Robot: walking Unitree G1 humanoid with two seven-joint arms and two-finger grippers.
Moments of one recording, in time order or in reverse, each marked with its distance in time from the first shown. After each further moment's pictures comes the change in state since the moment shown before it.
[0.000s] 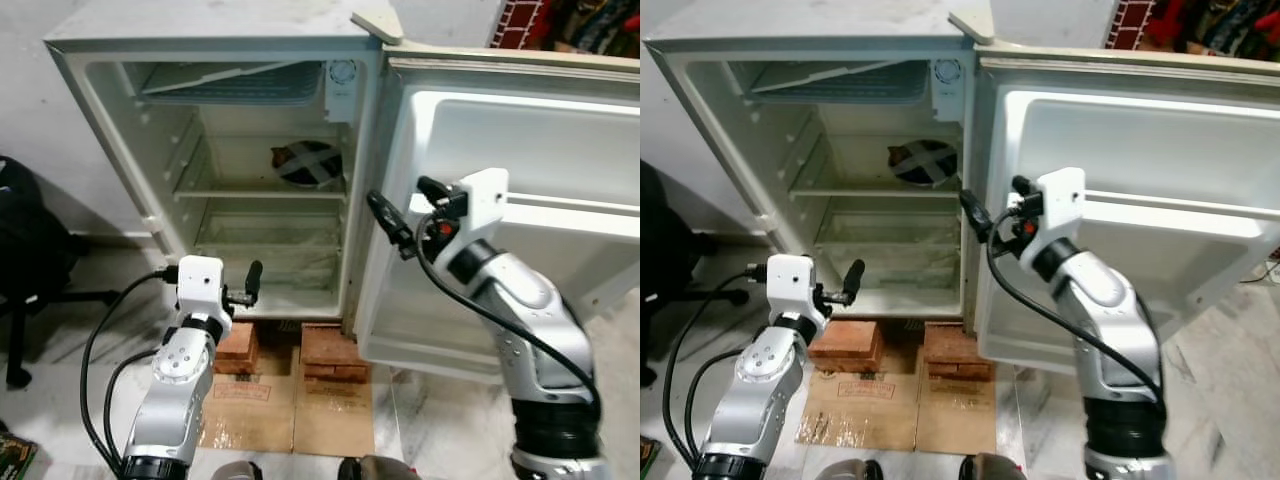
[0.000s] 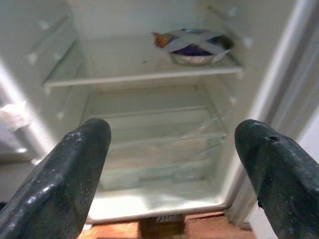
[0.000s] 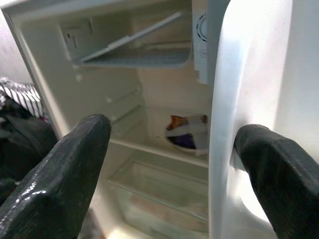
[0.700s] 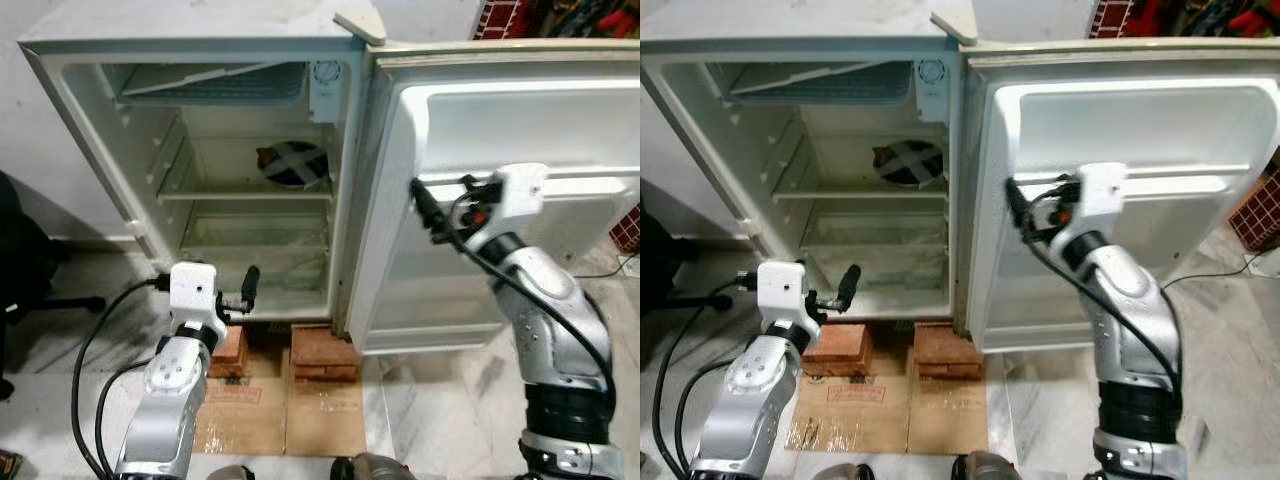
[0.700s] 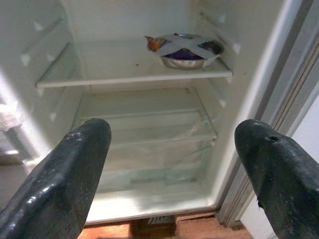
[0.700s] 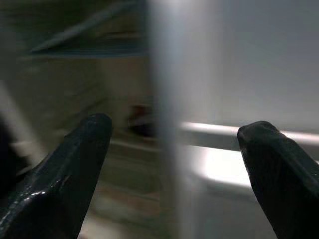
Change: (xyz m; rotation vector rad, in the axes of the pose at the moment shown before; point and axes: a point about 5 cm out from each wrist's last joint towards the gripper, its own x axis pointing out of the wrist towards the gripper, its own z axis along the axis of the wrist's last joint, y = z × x) left arm -0.012 0.003 0.000 -0.009 0.000 -0.003; right arm -0.014 -0.031 0.001 -0.030 0.049 -0.095
